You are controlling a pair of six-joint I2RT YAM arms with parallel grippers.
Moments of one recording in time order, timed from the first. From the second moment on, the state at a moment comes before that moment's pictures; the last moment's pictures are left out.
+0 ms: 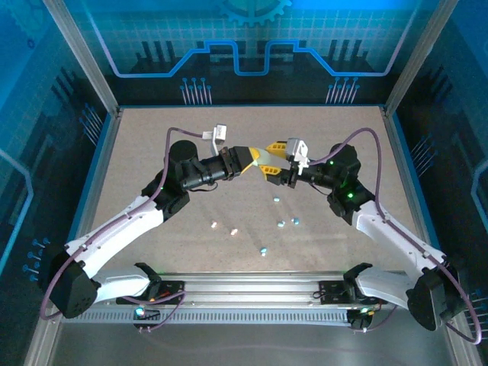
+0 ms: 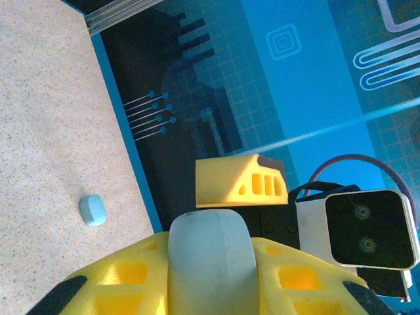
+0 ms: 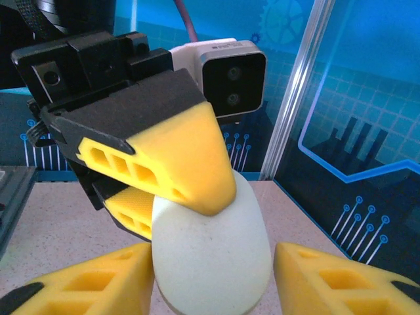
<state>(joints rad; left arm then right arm) -0.61 1.20 0.96 0.19 0.47 -1.17 0.47 1.12 0.83 0.31 -0.73 -0.21</state>
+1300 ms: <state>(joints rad) -0.60 1.20 0.96 0.20 0.49 -1.16 0.47 1.14 0.84 0.29 -0.73 -0.21</state>
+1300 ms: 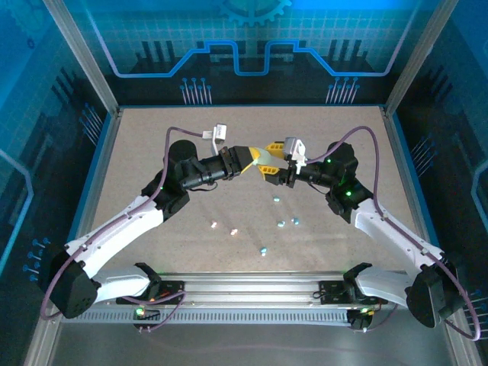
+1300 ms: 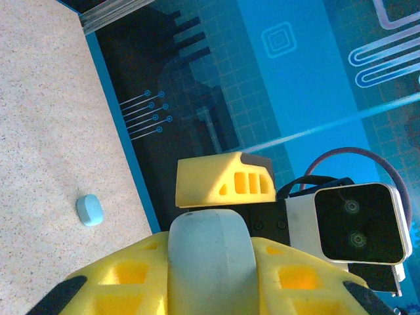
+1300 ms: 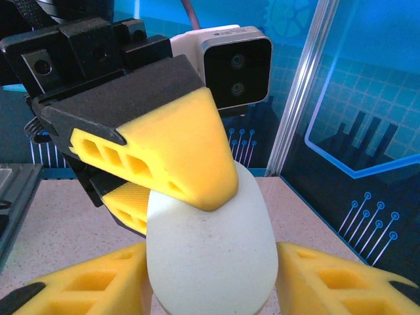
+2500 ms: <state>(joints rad) -0.60 1.20 0.96 0.19 0.48 -1.16 0.47 1.12 0.85 0.25 -0.72 -0.21</state>
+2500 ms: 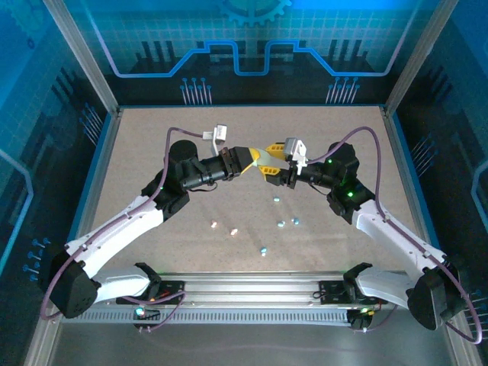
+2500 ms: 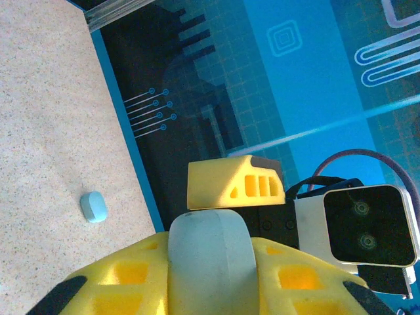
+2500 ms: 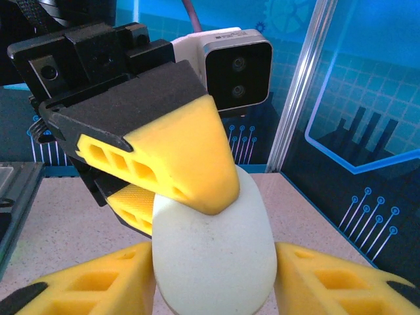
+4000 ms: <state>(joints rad) -0.58 1.02 0.77 0.26 0.59 -0.07 0.42 1.32 1.24 -0.36 -1.14 -0.21</state>
